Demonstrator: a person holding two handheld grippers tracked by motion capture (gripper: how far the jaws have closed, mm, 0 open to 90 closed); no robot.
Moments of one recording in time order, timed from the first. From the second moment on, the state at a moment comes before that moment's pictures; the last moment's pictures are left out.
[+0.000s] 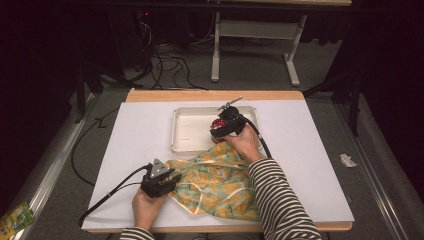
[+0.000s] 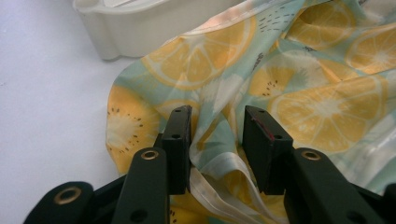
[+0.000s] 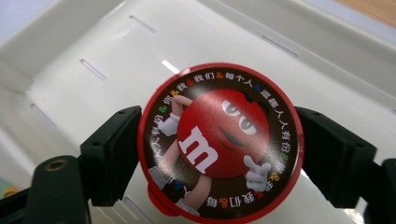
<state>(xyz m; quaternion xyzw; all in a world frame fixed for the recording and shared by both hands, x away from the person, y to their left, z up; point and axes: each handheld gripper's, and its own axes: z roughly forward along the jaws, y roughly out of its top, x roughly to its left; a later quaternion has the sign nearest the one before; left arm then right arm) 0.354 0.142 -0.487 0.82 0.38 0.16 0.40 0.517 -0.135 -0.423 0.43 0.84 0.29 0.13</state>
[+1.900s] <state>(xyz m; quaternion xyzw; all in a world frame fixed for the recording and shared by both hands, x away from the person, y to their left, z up) 0.354 0.142 -0.487 0.82 0.38 0.16 0.40 0.474 -0.171 -0.370 0.41 0.82 0.37 0.17</state>
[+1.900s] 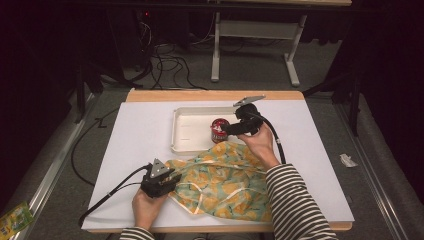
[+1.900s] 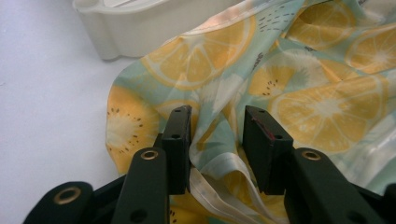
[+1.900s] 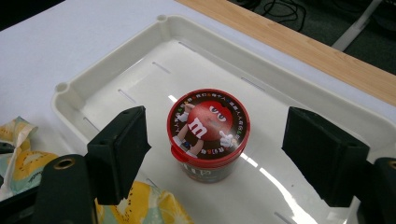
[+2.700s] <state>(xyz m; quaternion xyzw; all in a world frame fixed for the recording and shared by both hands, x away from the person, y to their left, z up) 0.354 0.142 -0.487 0.82 0.38 0.16 0.40 0.448 -0.181 -0.347 0.39 0.81 0.40 0.17</state>
